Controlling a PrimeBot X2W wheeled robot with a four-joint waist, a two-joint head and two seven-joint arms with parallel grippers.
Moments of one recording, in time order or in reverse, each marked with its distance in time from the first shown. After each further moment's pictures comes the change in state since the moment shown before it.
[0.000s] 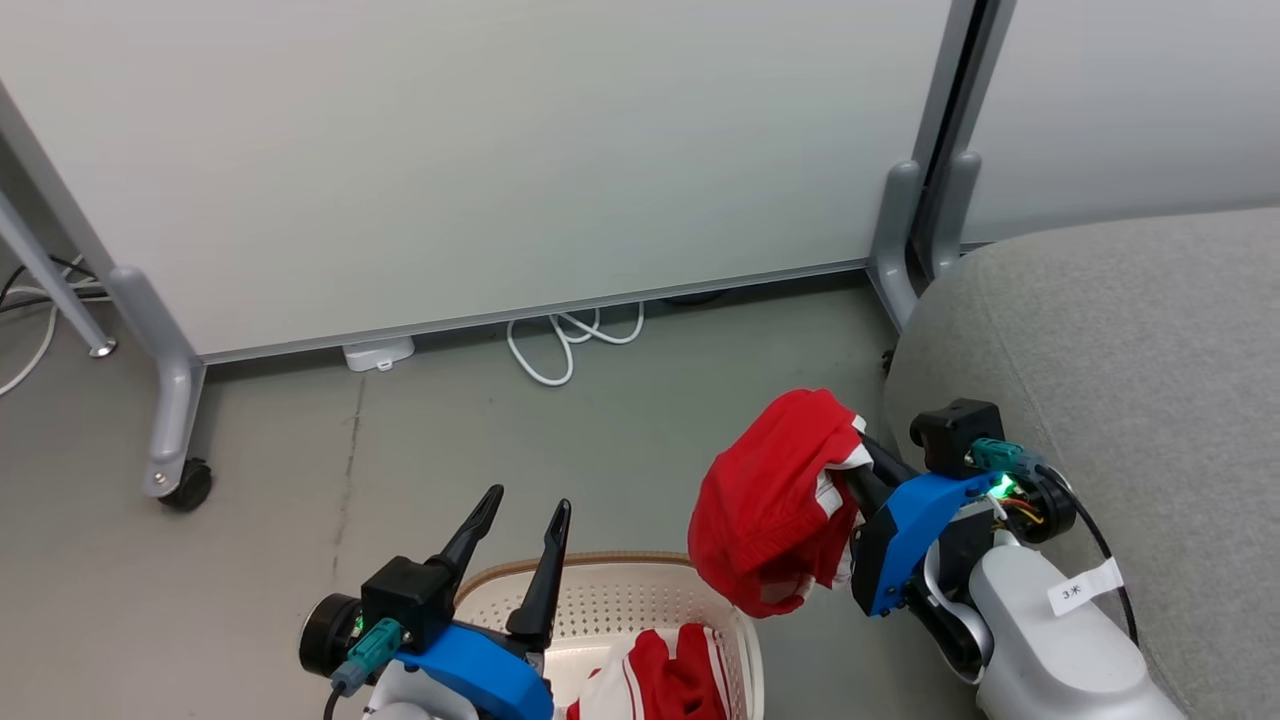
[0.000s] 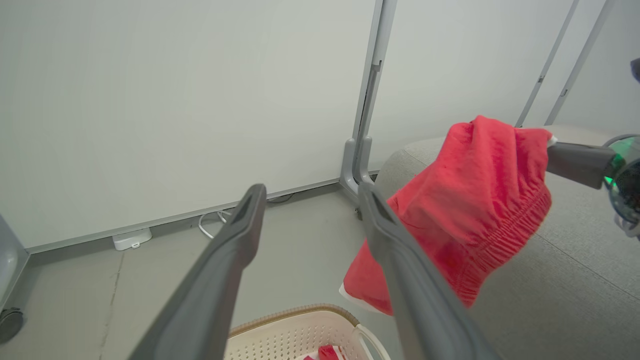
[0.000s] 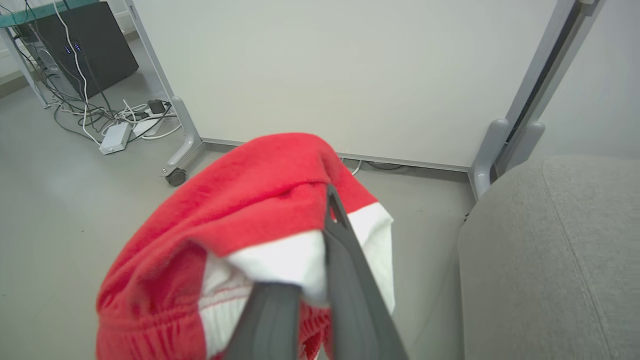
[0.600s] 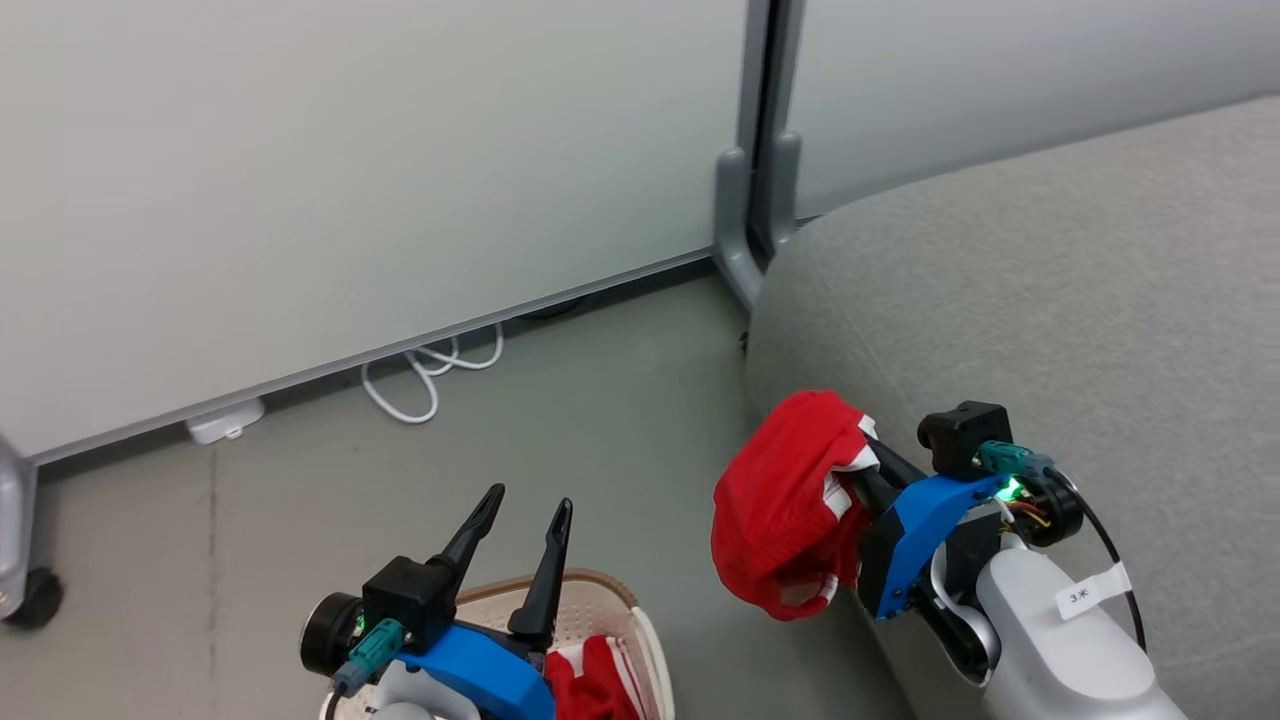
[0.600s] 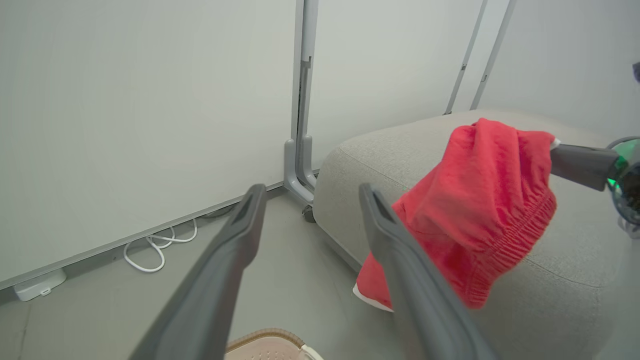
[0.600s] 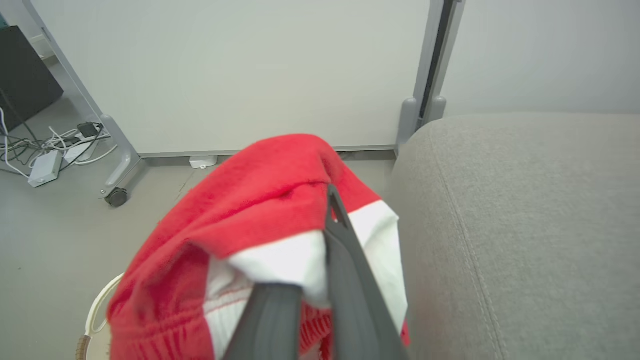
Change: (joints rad) left arm 0.002 -0.001 0.004 -0.007 0.003 0.000 0.000; right arm 0.018 -0.002 -0.018 -0.030 -0.007 0.000 0.016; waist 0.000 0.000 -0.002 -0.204
